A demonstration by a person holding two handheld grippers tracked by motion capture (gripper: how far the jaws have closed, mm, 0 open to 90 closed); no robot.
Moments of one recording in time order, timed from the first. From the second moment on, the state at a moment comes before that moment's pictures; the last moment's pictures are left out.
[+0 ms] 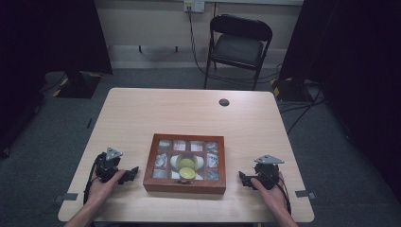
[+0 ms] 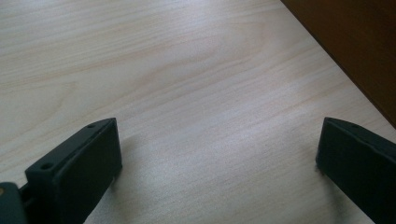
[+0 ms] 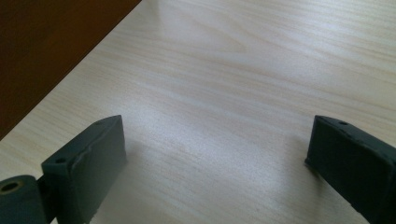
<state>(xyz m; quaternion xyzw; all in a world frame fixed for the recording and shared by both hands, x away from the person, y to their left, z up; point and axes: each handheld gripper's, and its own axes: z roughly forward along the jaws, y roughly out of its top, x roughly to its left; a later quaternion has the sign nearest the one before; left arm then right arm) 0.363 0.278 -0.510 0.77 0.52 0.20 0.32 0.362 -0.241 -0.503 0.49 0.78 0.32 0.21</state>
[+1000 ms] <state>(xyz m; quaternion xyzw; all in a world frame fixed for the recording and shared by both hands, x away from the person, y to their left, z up) 0.365 0.281 -0.510 0.78 0.50 0.19 0.33 0.340 -0.225 -0.457 0.40 0.80 0.41 0.16</state>
